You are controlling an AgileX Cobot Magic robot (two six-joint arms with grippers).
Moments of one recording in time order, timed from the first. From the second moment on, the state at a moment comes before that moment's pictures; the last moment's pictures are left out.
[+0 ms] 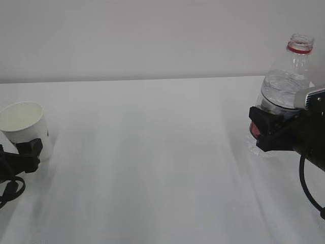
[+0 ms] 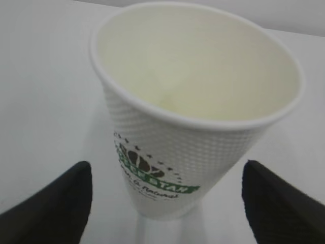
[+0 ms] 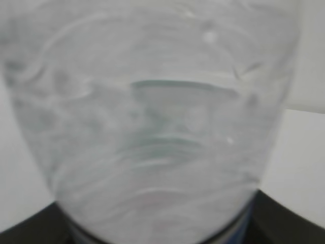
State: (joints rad) left arm -0.27 1.88 -0.28 -0.27 -1.14 -0.18; right arm 0.16 1.71 -0.37 -0.18 -1.08 0.03
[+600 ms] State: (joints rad) left arm -0.27 2.04 -0.43 -0.29 -1.14 -0.15; right arm 0.16 1.71 -0.37 -0.18 -1.08 0.03
